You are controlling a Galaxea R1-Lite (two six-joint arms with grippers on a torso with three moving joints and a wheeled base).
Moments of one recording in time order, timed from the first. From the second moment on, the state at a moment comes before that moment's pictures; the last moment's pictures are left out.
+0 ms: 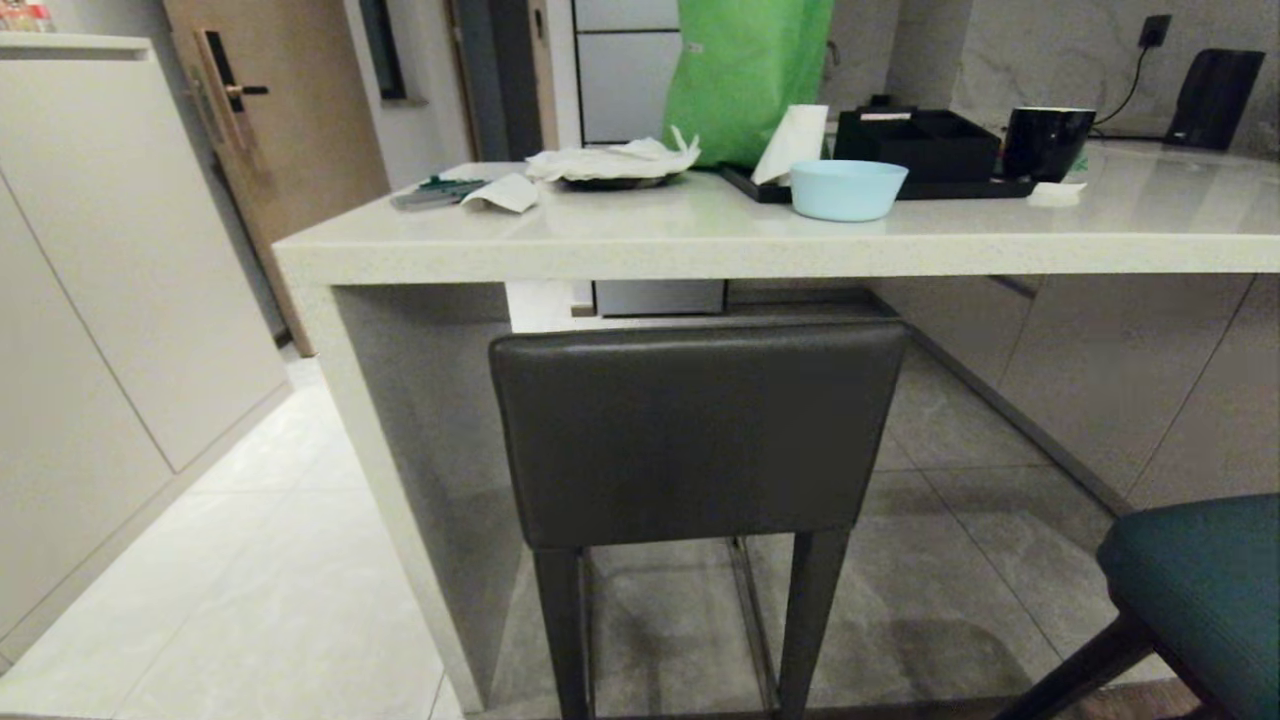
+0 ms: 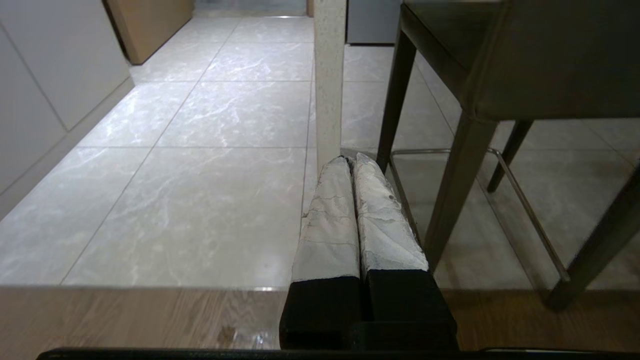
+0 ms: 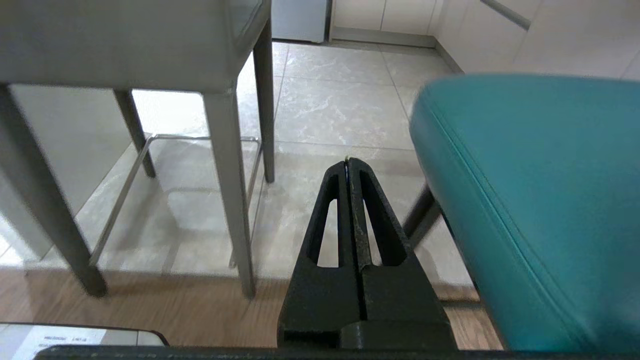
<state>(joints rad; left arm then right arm) 0.00 0.00 0.00 0.00 0.00 0.01 0.00 0.00 0.00 0.01 0.03 -0.10</state>
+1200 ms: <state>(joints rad) 0.00 0.00 0.00 0.00 0.00 0.01 0.00 0.00 0.00 0.00 0.01 -0.03</state>
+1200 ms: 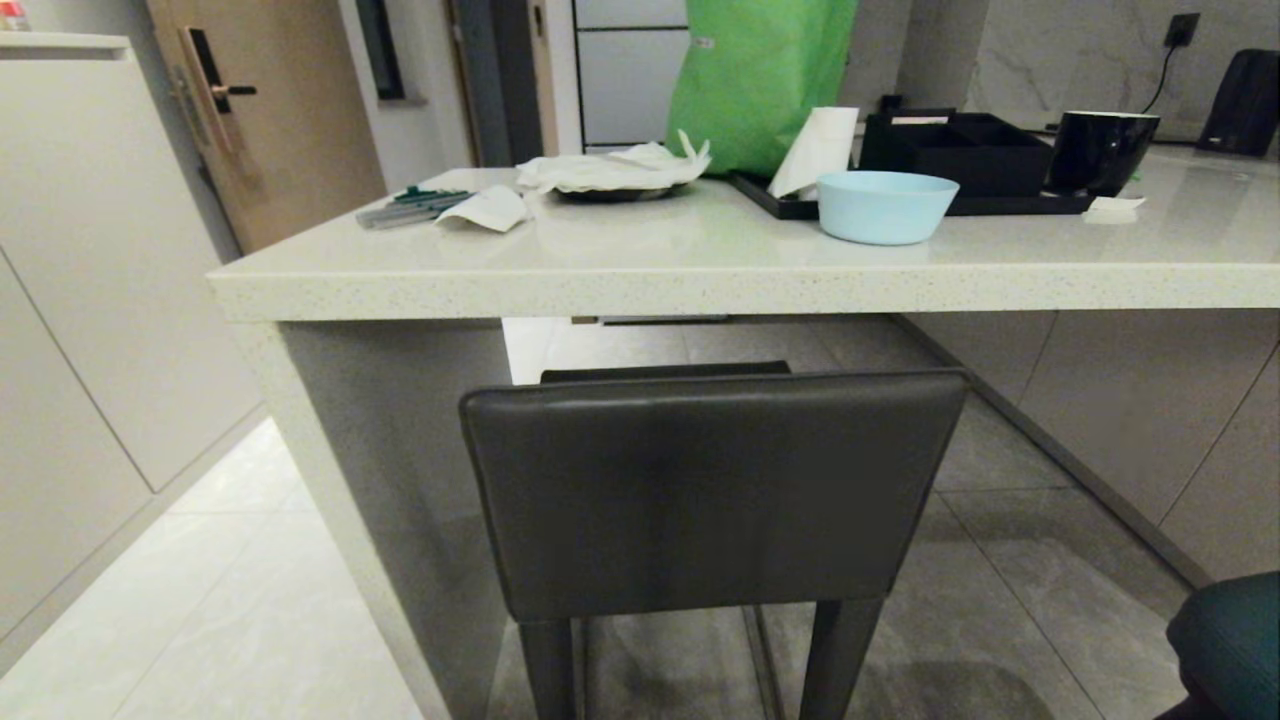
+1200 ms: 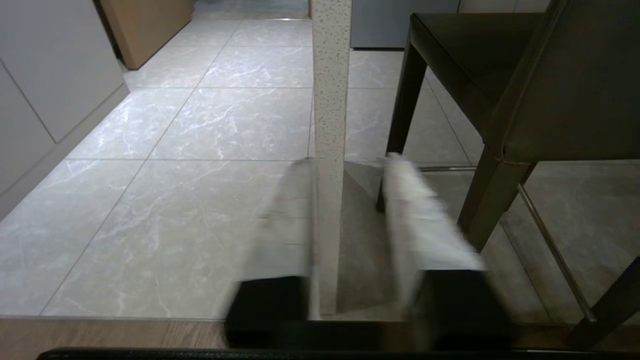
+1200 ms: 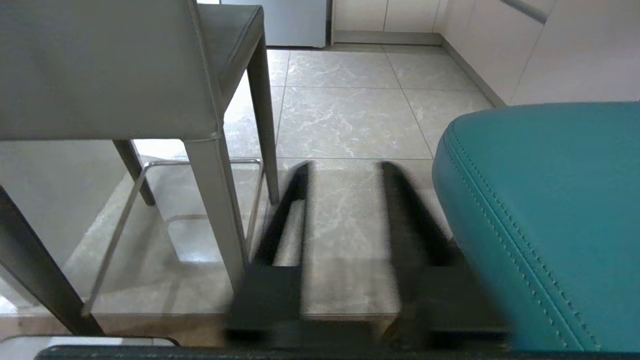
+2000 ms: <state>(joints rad) 0.00 0.11 -0.16 -0.03 -0.15 0.02 0.01 0.44 -0.24 -0.27 0.15 0.09</state>
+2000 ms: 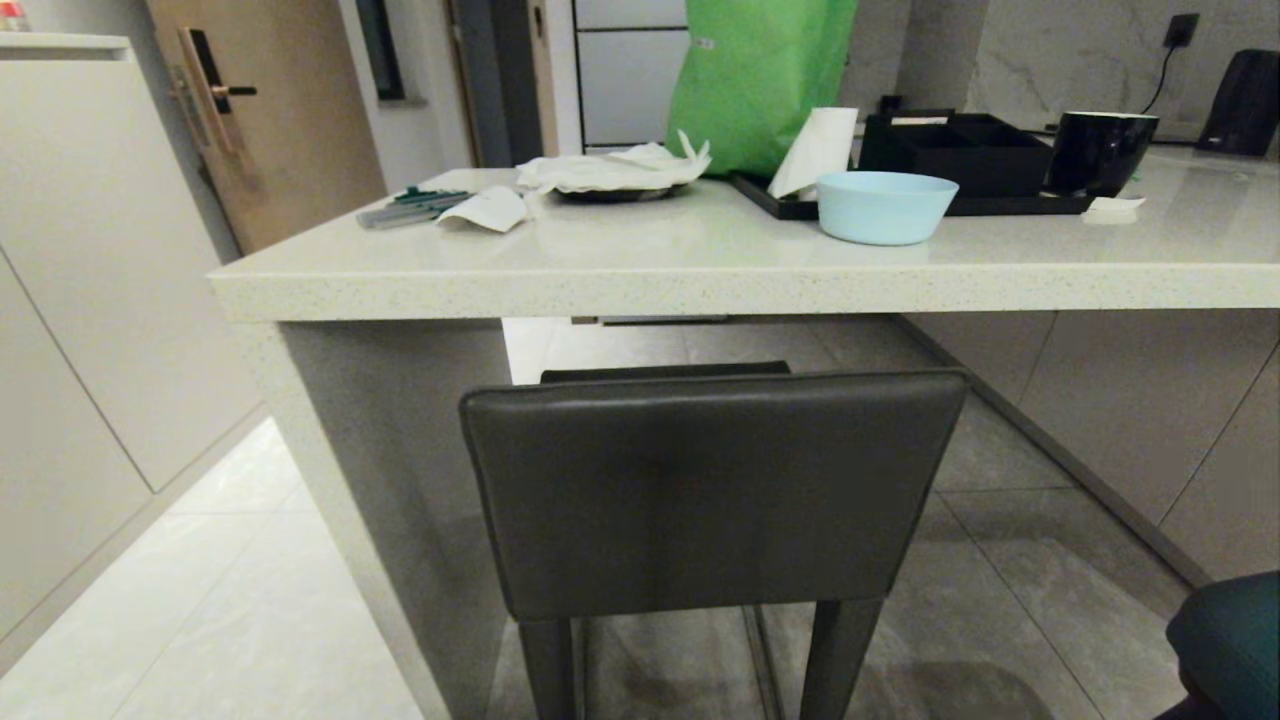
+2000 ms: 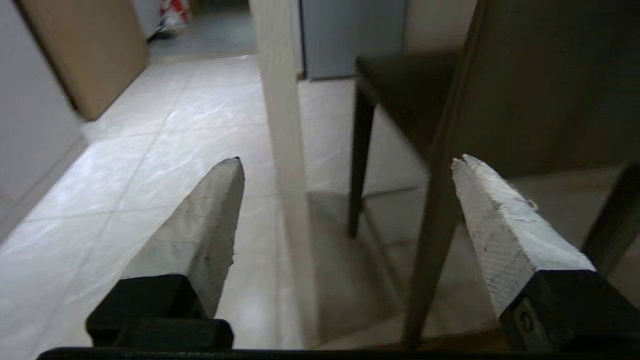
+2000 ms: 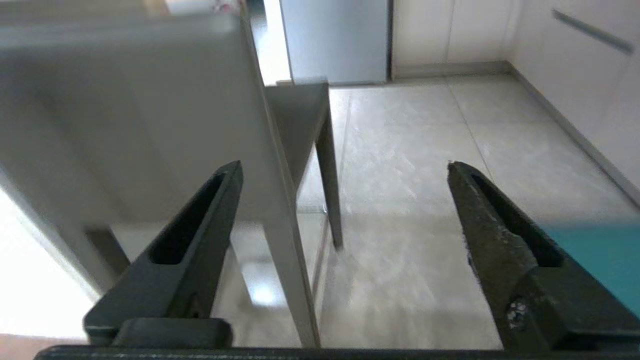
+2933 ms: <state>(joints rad) 0.06 1.31 -0.14 -1.07 -1.03 -0.11 0.00 1.13 -0.19 -0.84 0.86 -0.01</state>
